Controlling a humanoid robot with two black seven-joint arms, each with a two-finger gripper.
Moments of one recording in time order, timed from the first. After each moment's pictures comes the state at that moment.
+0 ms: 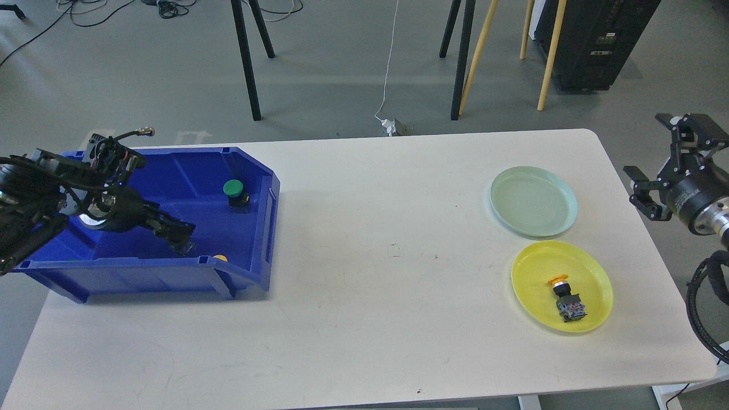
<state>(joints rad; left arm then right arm) -0.97 0.63 -0.12 -0.70 1.93 -0.47 -0.49 0.26 -0.84 1.03 1.42 -0.26 -0.07 0.09</state>
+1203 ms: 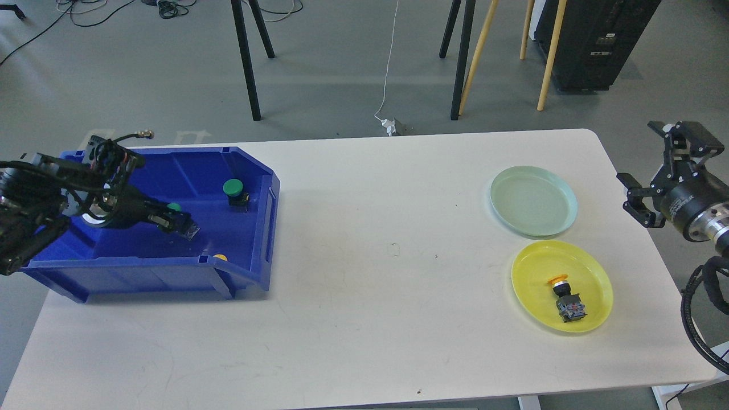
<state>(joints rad) -1.02 0.68 -0.14 -0.75 1.83 -0.43 -0.49 0.23 -0.83 1.02 1.42 -0.26 -0.07 0.10</state>
